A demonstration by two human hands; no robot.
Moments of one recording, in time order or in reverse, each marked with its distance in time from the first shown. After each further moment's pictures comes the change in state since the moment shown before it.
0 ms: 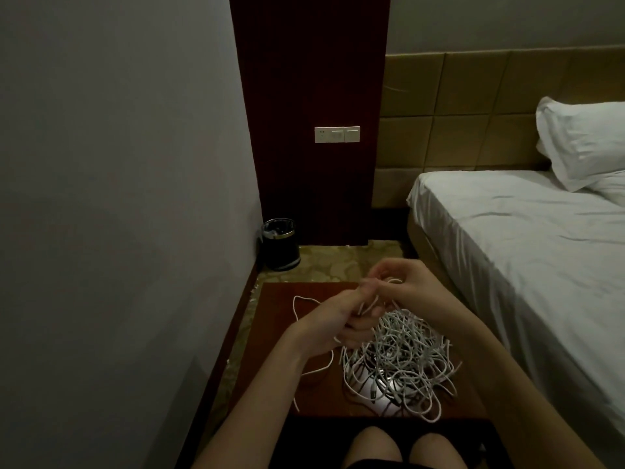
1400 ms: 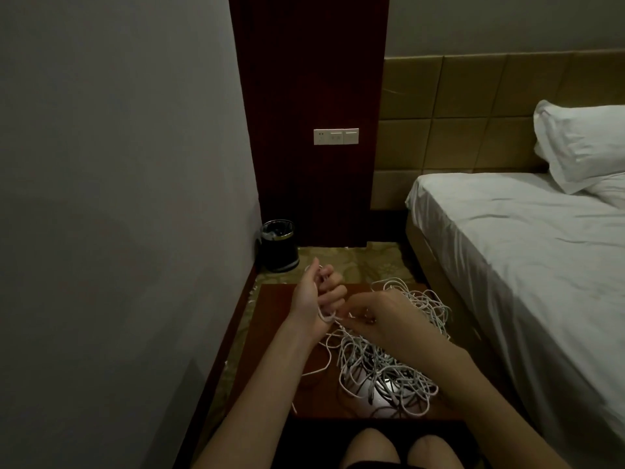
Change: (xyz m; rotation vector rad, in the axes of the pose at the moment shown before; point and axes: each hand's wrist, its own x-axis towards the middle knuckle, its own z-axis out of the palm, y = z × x) left_hand 0.013 0.003 -0.018 -0.792 0.494 0.208; right_hand -0.017 0.010 0.027 -0.714 -0.123 -0.275
